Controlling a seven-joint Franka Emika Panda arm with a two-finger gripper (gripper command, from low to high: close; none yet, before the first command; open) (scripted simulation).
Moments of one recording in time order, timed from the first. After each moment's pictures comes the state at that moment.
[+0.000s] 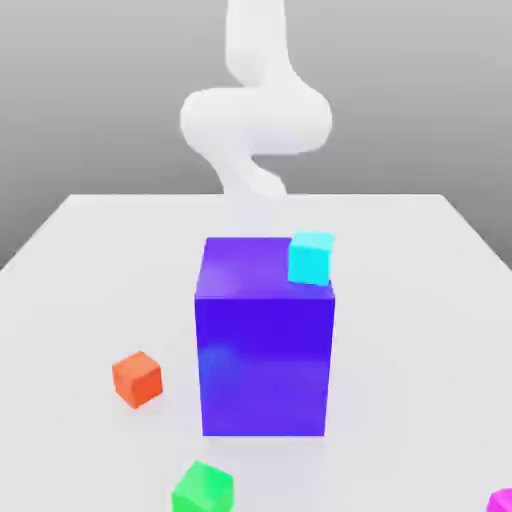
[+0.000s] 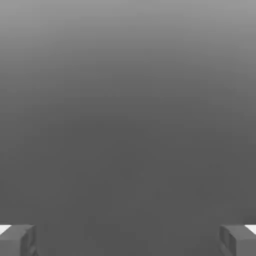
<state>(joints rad) 0.00 -0.71 0.04 -2.28 -0.01 2.32 0.82</state>
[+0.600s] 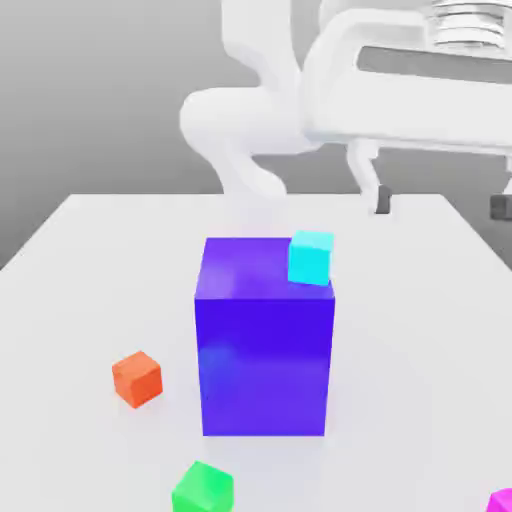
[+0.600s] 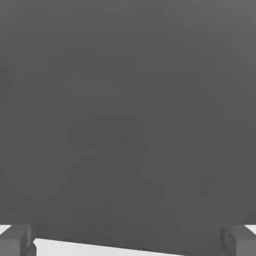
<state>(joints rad) 0.03 -0.05 0.26 -2.16 -0.20 2.42 1.04</state>
